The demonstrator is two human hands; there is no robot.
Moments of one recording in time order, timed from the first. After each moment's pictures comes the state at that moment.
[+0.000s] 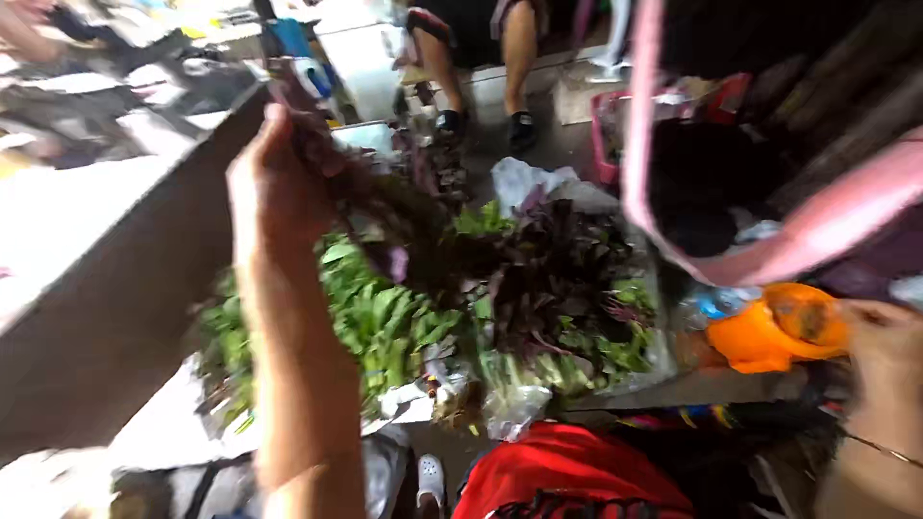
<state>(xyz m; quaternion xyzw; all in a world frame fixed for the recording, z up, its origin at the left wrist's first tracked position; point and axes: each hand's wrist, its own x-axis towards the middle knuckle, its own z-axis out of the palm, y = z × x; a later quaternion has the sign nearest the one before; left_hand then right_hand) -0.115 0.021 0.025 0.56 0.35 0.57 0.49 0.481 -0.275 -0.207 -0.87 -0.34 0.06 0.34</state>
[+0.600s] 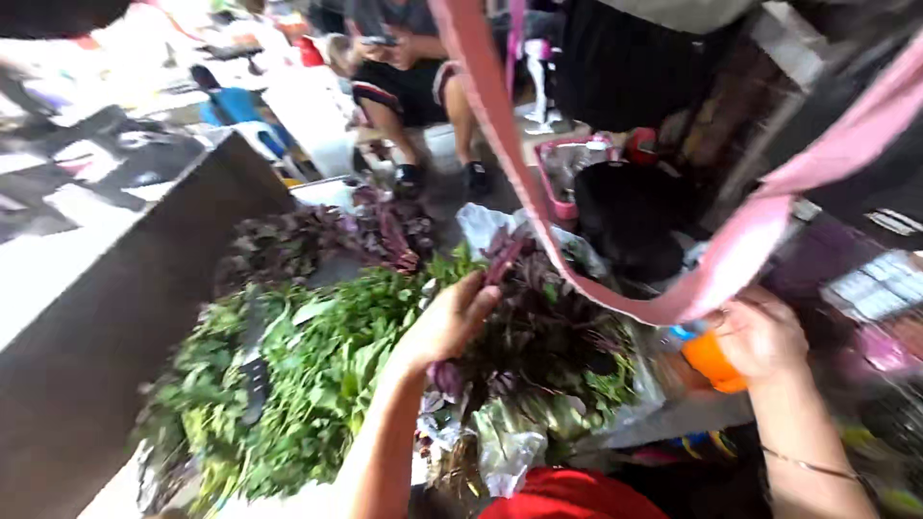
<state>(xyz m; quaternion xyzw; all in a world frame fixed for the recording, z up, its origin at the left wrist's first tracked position) 0.003 -0.047 -0.051 0.82 0.35 0.19 0.41 0.363 -0.213 -0.160 -0.49 -0.30 0.28 0.77</state>
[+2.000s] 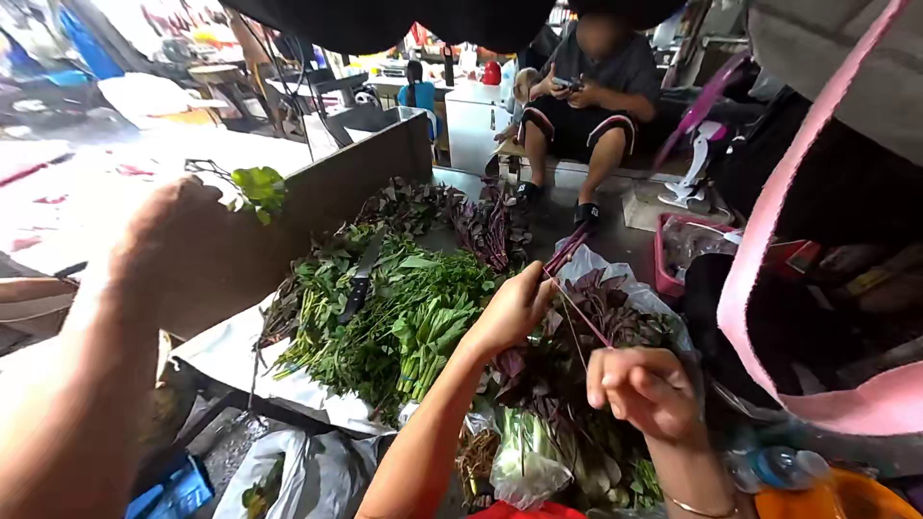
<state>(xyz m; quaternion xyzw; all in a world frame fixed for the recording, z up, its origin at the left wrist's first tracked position) -0.037 -0.062 -0.051 0.77 0.41 0.38 0.31 0.167 -0.126 -0.089 0.01 -0.66 0.52 0.54</state>
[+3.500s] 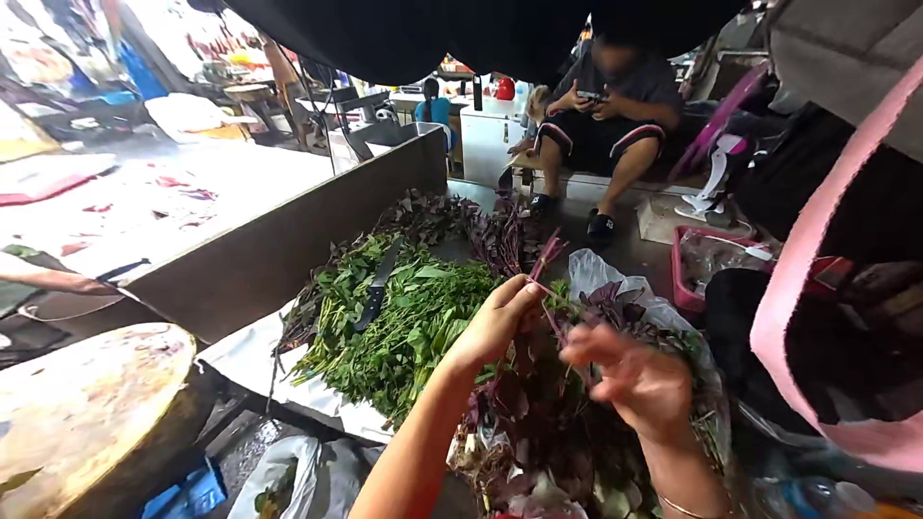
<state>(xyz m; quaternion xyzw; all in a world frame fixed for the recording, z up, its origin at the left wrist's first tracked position) -0.069 -0.070 -0.051 0.60 0.29 0.48 0.57 0.130 -0.116 -0.072 -0.05 -0.71 0.34 0.61</state>
